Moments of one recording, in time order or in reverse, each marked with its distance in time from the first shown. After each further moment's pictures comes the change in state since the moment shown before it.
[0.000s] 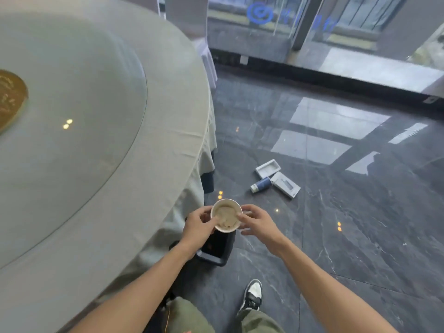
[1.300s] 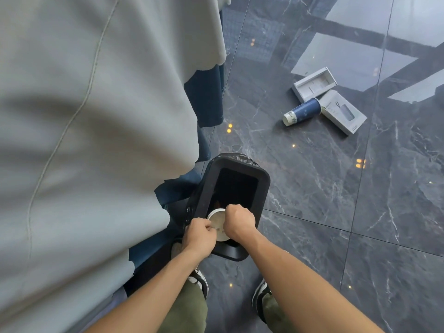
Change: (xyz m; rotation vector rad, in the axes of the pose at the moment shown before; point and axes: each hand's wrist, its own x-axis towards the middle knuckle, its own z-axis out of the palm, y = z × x) left_hand 0.232 -0.358 0.097 0.493 -0.079 -0.485; right_hand 0.343 0.336 0.139 -1.072 -0.219 0.263
